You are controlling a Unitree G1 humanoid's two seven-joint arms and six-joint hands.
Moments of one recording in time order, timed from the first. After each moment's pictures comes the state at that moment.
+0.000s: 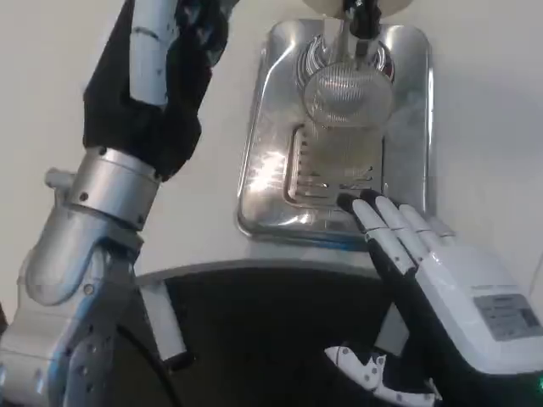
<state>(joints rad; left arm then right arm) -0.50 0.18 0.08 -0.37 -0.46 0.26 -0.14 0.38 -0.11 0.19 -0.78 -1.09 -0.08 0.20</state>
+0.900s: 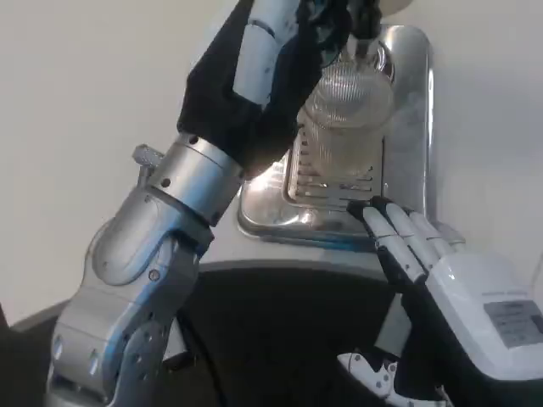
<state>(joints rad) -0.57 0.11 -0.06 -0.35 -0.40 0.29 -0.24 0.40 -0.15 0.18 -0.79 -1.07 -0.06 0.20</state>
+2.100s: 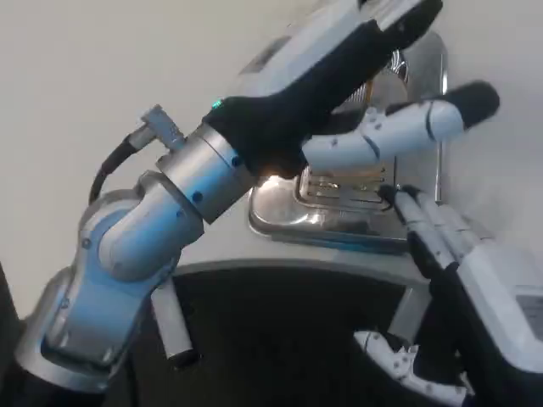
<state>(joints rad) -0.66 0.38 -0.23 -0.22 0.22 -0.15 -0.39 0.41 -0.09 0.16 -0.83 -1.04 -0.01 0.19</state>
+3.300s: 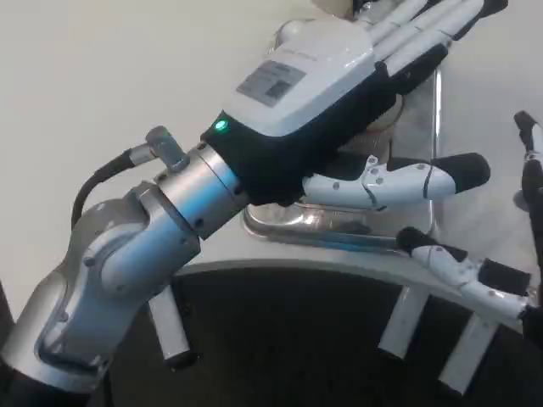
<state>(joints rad) -0.64 0.43 -0.24 -0.16 0.43 -0.34 -0.30 0.16 0.05 0.04 -0.70 -0.74 0.24 0.06</state>
